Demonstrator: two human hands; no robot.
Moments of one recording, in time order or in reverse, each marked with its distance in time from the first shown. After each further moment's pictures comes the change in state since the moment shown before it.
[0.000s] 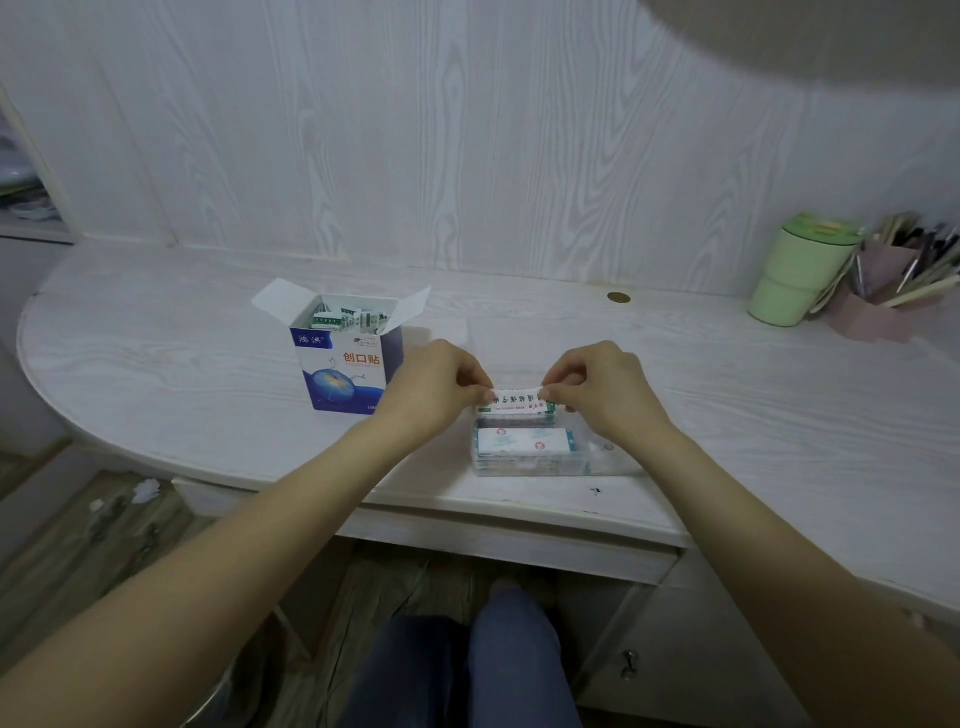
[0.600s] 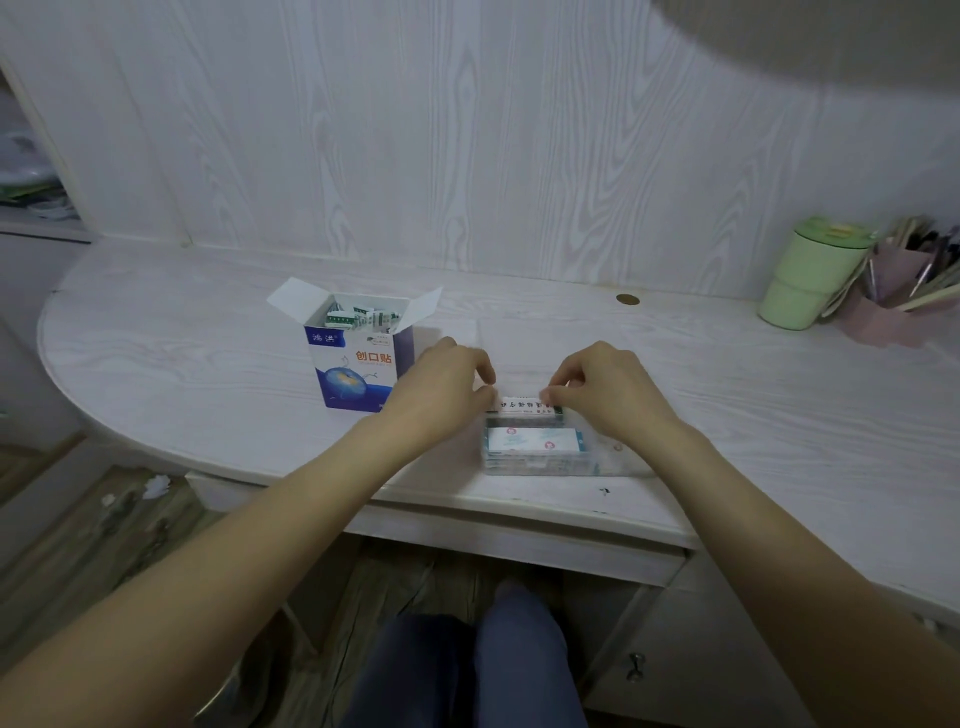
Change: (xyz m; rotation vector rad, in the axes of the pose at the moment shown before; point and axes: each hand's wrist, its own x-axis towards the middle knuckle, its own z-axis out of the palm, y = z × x) left_hand -0.001 -0.005 -0.001 0.217 -0.004 0.028; right_hand 0.001 -0.009 0.001 -0.215 -0.060 -0.007
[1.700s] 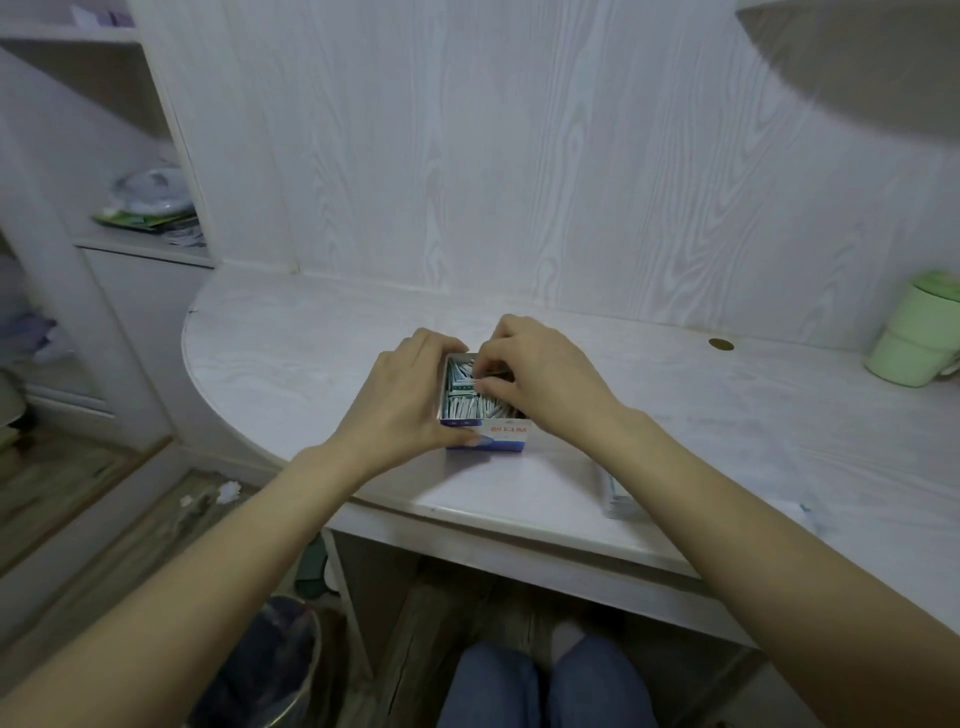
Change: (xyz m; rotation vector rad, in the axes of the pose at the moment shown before) left_hand -0.040 -0.122 -0.072 0.113 0.322 0.238; right_hand 0.024 -0.153 0.043 -0.234 0.042 -0.600
